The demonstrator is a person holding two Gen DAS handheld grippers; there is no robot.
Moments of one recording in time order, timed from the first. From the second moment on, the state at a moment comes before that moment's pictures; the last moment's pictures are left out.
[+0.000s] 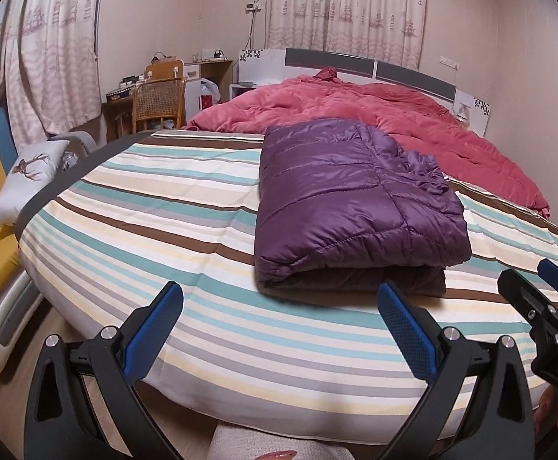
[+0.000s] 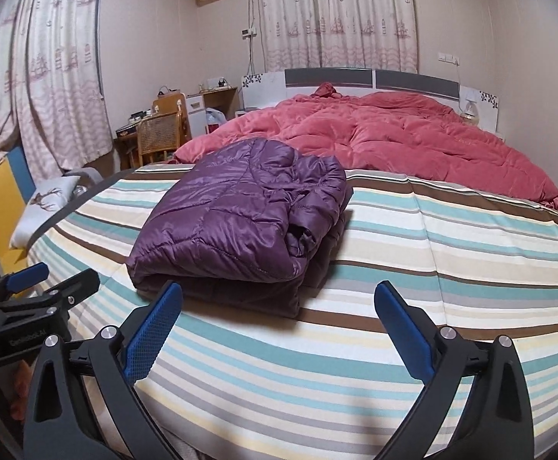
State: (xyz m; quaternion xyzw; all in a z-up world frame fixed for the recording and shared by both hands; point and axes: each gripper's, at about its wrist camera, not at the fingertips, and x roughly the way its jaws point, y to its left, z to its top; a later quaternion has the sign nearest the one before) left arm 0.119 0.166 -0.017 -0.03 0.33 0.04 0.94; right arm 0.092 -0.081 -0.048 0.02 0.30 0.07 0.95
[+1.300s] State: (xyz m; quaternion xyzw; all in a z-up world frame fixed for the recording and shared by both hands) left arm 0.113 0.161 -0.019 -0.03 0.33 0.04 0.94; right arm 0.092 -0.081 -0.049 0.02 0.30 0.07 0.95
